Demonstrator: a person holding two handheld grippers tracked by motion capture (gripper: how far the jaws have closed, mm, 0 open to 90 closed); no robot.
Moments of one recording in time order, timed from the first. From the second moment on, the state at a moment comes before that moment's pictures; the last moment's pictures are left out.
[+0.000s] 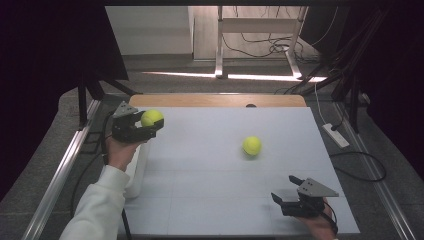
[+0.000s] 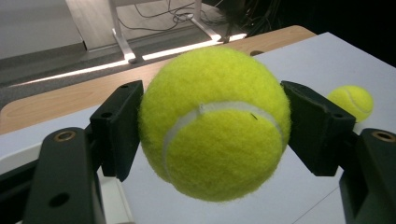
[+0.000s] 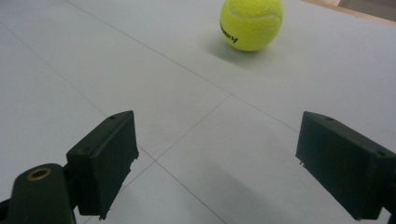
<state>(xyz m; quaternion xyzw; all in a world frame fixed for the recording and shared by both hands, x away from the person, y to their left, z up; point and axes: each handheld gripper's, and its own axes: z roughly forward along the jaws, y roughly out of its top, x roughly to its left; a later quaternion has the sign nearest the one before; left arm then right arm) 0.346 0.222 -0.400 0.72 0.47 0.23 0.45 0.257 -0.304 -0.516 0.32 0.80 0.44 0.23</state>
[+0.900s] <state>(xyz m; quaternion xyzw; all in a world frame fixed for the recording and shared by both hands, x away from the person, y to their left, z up) 0.348 0.252 -0.403 0.70 0.51 0.24 0.44 0.257 -0.304 -0.517 0.32 0.81 0.44 0.23</state>
